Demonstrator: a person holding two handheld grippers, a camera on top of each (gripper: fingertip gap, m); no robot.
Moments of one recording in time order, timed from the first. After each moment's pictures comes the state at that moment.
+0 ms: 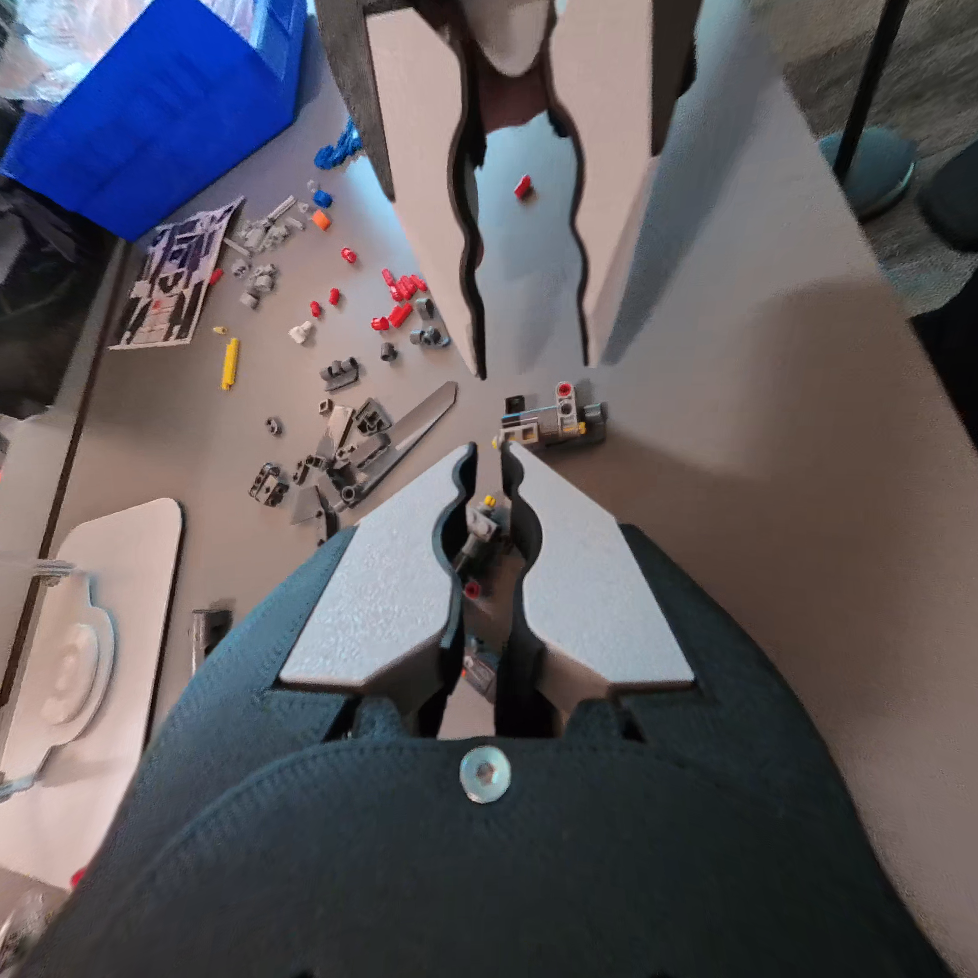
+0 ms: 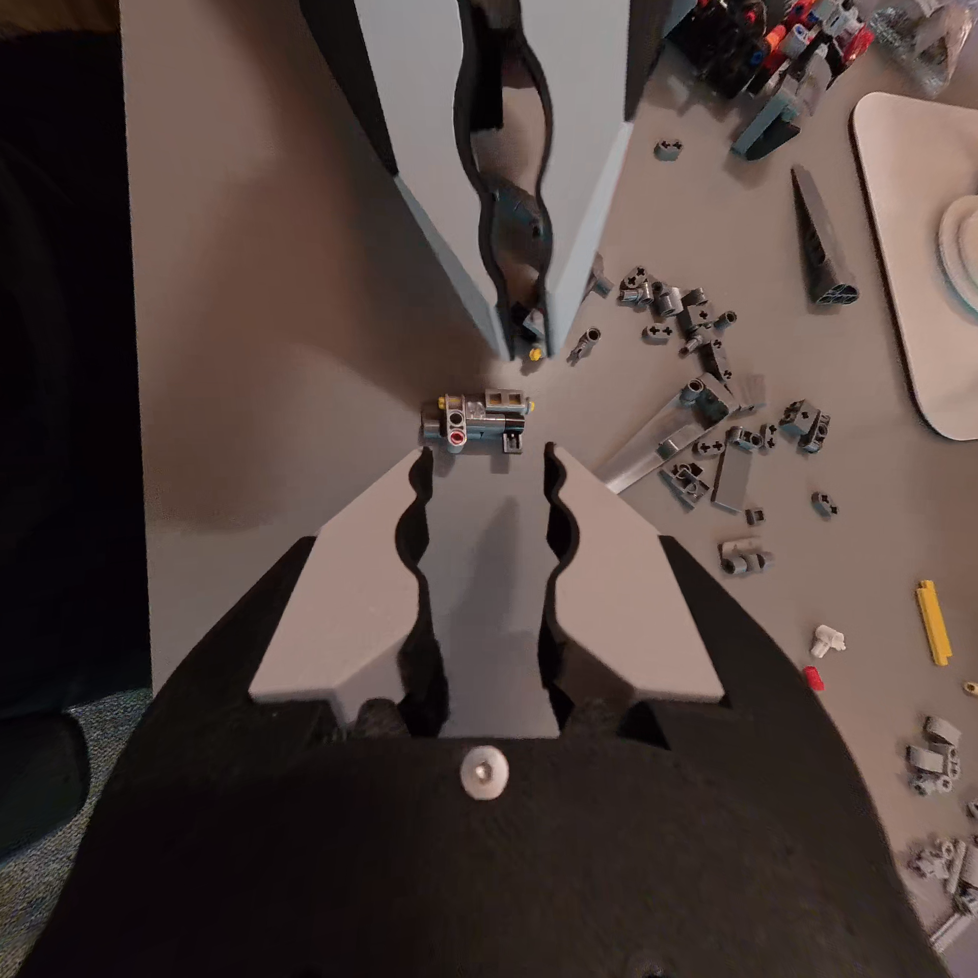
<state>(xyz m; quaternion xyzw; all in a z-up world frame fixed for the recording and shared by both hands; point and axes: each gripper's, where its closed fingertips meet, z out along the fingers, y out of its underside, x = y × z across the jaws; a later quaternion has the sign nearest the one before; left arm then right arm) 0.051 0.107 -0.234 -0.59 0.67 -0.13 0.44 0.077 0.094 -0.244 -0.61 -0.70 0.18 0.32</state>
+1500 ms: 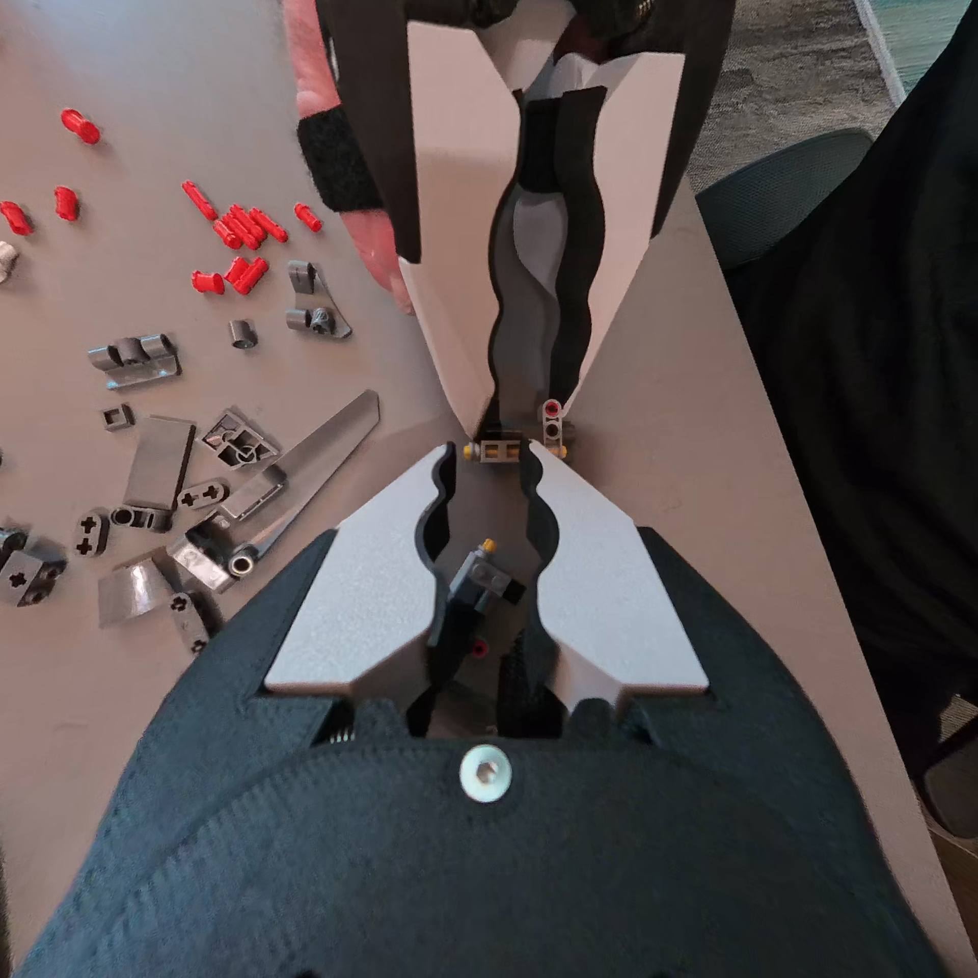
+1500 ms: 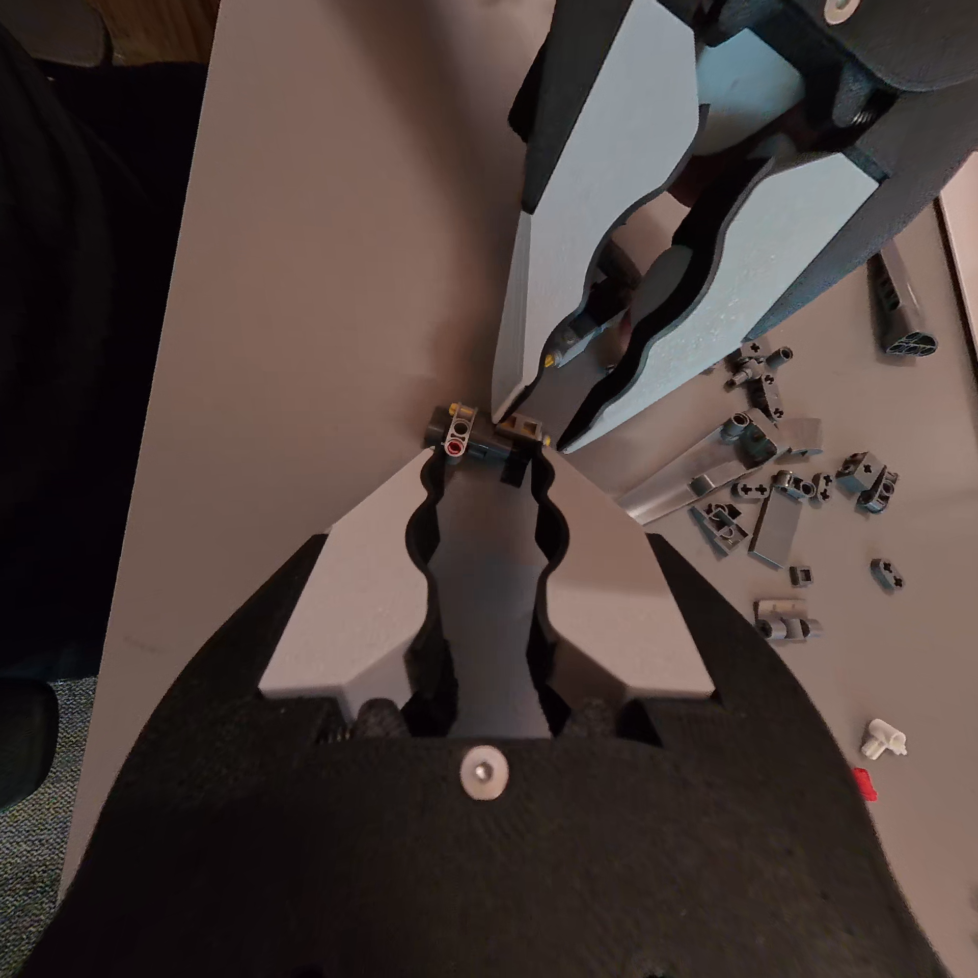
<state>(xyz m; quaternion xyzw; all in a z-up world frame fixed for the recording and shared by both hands) 0.071 0.103 -0.253 -0.64 0.69 -0.30 0.17 0.071 0.090 -0.257 -0.56 -0.73 0.24 0.31</state>
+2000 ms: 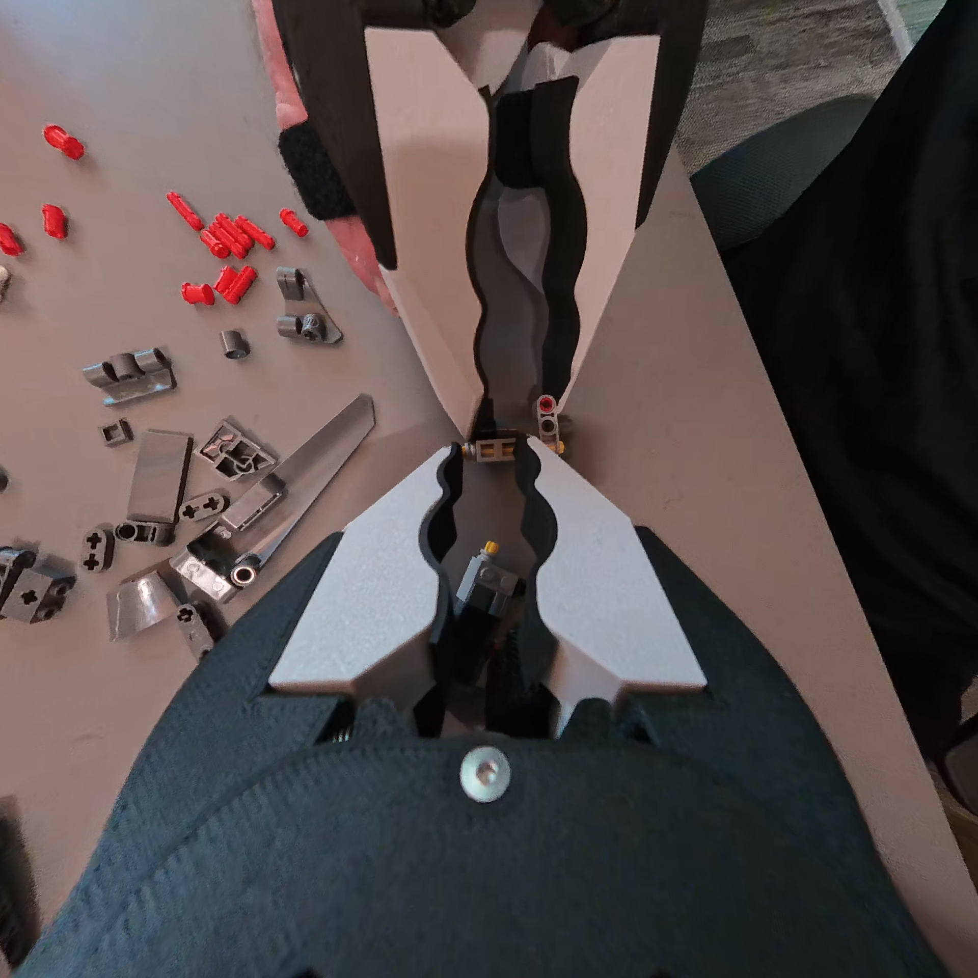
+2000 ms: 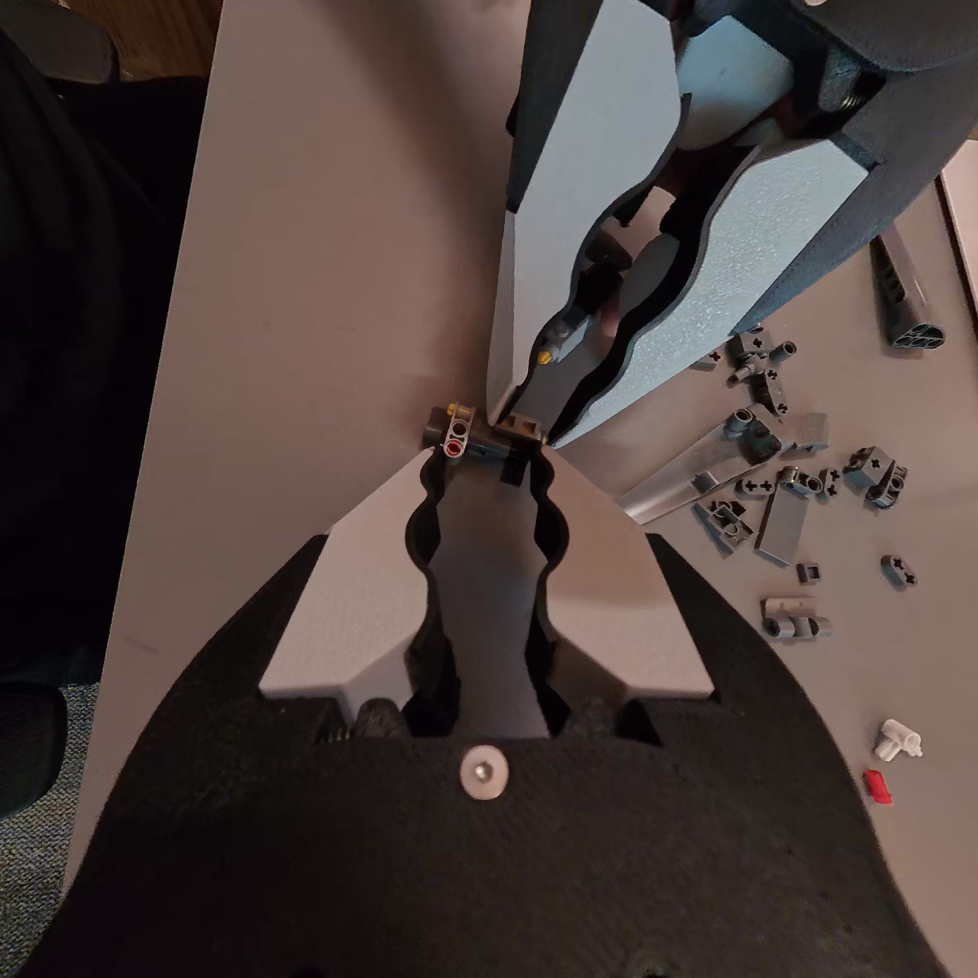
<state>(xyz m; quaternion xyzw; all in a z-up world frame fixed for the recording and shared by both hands) 0.072 0.101 -0.254 -0.62 0.71 -0.29 0.17 0.072 0.091 -0.258 -0.56 -0.72 0.25 0.30</state>
